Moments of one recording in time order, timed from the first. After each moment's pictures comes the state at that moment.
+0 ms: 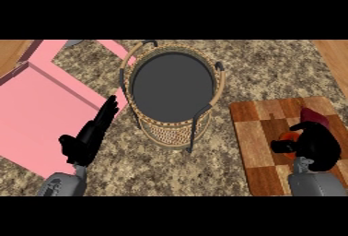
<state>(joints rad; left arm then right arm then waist) -0.13 0.22 -0.19 -1.33 0.15 0.00 -0.12 -0.12 -0.19 0.01 -1.50 1.10 -0.13 1.04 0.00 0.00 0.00</state>
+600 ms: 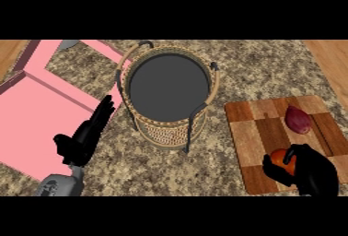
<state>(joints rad) -0.11 0.21 -0.15 -1.36 0.13 -0.01 -0.09 0.14 -0.24 0.17 -1.71 1.08 -0.02 0.78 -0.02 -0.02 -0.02</state>
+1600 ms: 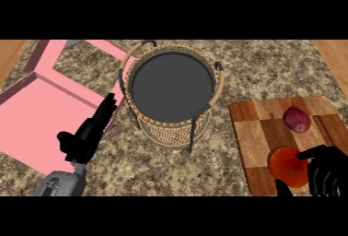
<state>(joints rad) -0.13 0.20 -0.14 -1.35 0.11 -0.03 -0.09 0.20 -0.27 0.24 -2.35 0.91 0.07 0.77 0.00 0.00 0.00</state>
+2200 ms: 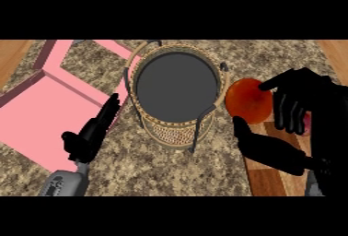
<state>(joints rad) -0.14 0.18 -0.15 -1.34 0.10 -0.04 -0.09 -0.53 -0.06 0.22 -2.19 0.89 0.27 1.08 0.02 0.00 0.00</state>
